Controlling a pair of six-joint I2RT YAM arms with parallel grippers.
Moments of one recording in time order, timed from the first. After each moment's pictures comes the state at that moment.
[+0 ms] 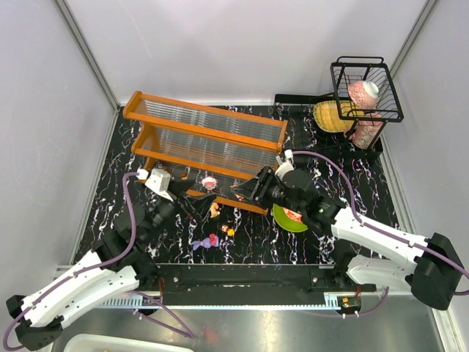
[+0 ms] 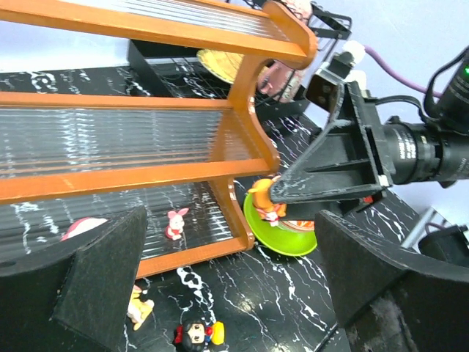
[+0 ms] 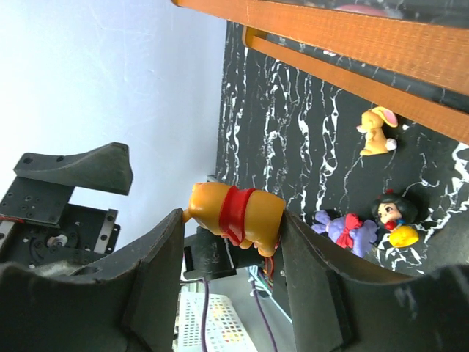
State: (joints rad) left arm -0.90 0.41 0.53 -0.08 -0.21 -0.35; right arm 0.87 1.10 0.72 0.09 -0.07 1.21
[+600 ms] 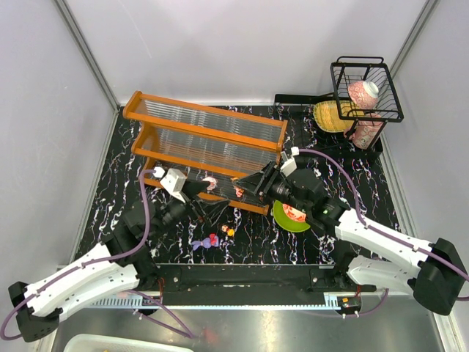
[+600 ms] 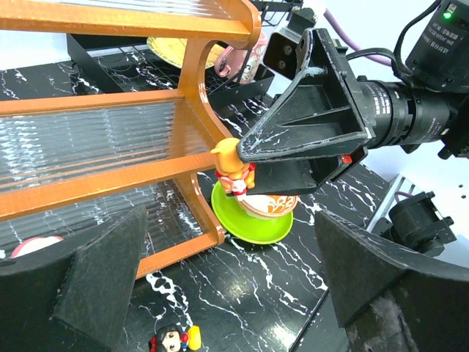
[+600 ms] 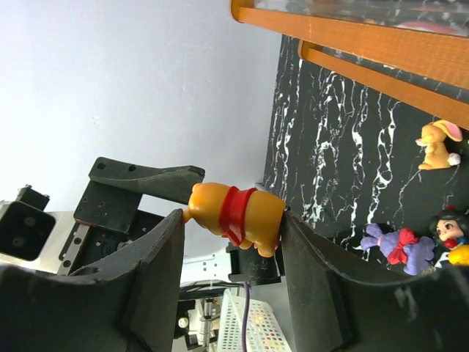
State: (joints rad) left arm -0.95 0.52 0.53 0.03 -0.09 -0.32; right arm 0.84 1.06 0.69 0.22 -0.11 1.30
